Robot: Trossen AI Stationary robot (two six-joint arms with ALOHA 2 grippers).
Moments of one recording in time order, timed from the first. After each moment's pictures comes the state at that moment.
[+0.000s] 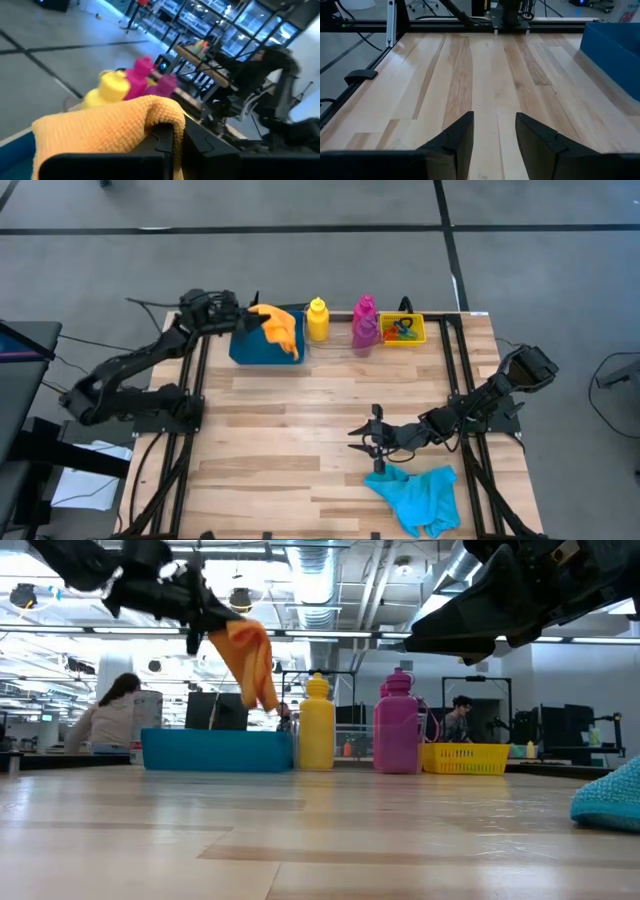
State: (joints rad) left arm 0.90 1.03 0.61 0.30 0.60 -0.43; right arm 0.48 1.51 0.53 0.61 0.47 0.18
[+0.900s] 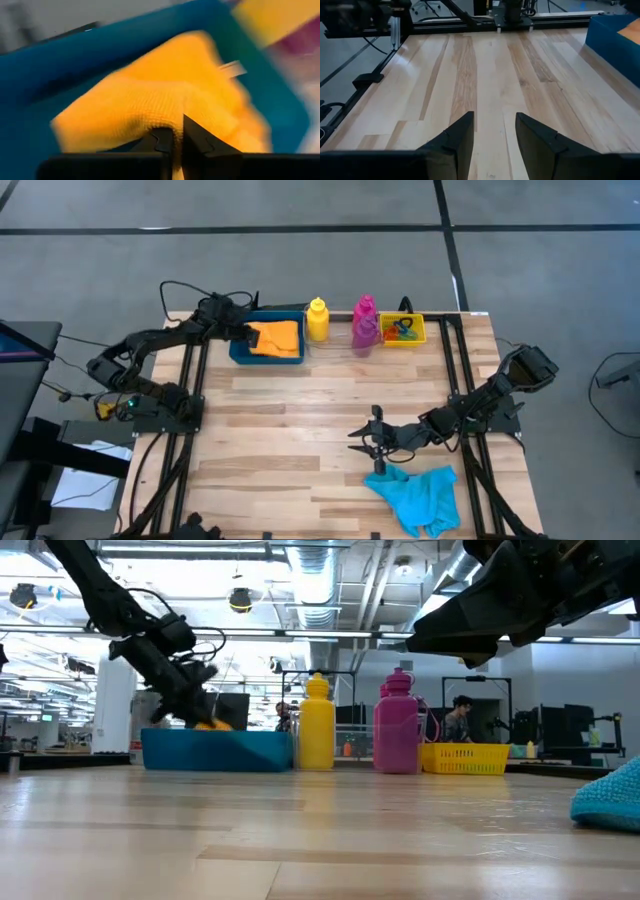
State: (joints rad) left arm 1.03 1.39 0.61 -0.01 0.30 -0.14; right arm 0.48 1.51 0.53 0.61 0.45 0.23
